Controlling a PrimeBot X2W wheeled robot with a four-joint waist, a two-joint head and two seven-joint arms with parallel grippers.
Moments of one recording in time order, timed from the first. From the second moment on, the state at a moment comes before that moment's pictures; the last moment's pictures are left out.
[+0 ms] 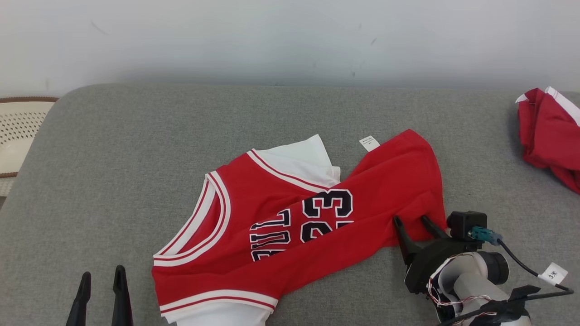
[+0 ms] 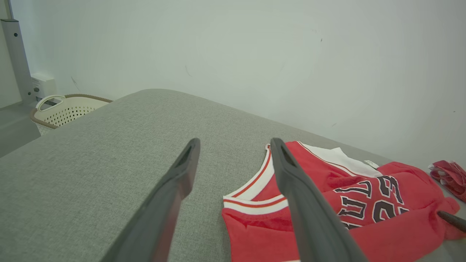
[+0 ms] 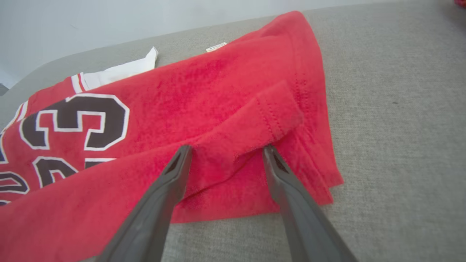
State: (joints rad) left arm 0.03 0.05 0.13 -0.04 -0.32 -0.11 -0.26; right arm -0.61 -0.23 0.68 0.95 0.68 0.13 -0.26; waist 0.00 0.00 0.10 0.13
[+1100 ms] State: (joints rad) left arm 0.04 0.05 0.14 -0.04 -0.32 -0.10 -0.26; right arm -0.56 -0.29 0.63 0.87 0.62 0.13 -0.26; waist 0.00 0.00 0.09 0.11
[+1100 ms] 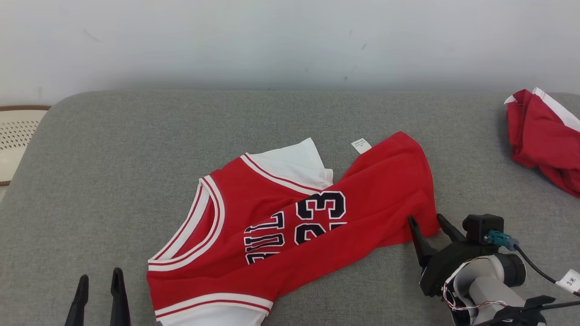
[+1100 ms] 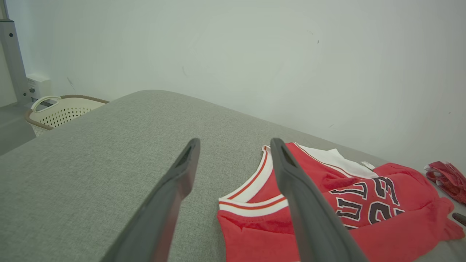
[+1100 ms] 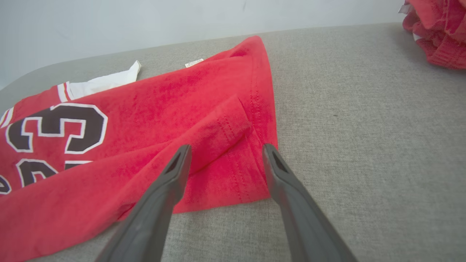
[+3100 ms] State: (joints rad) left arm 0.08 0.05 0.13 -0.03 -0.32 -0.10 -0.26; right arm -0.01 -0.42 0.40 0.10 0.78 0.13 0.21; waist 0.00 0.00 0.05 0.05
